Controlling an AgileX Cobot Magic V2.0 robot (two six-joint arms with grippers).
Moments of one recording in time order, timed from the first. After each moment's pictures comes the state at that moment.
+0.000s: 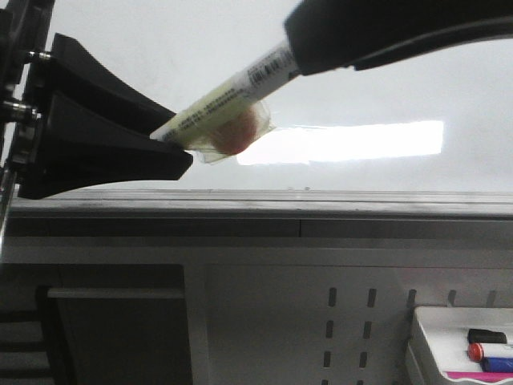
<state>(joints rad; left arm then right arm) -0.53 1.20 -0.46 1.19 -0.59 -0.25 0.86 0.94 -0.66 0.24 0.26 -0.23</state>
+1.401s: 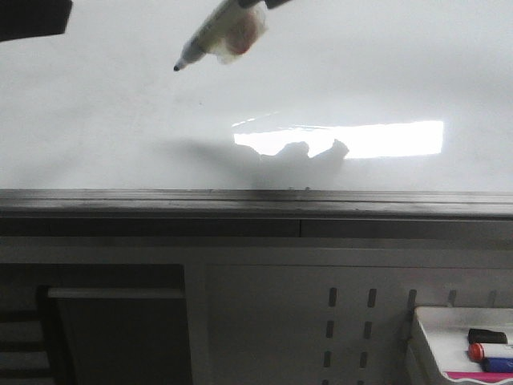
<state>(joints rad) -0.44 0.90 -0.45 0.70 -0.28 -0.24 0.67 1.28 -1.04 0.18 0.36 -0.24</state>
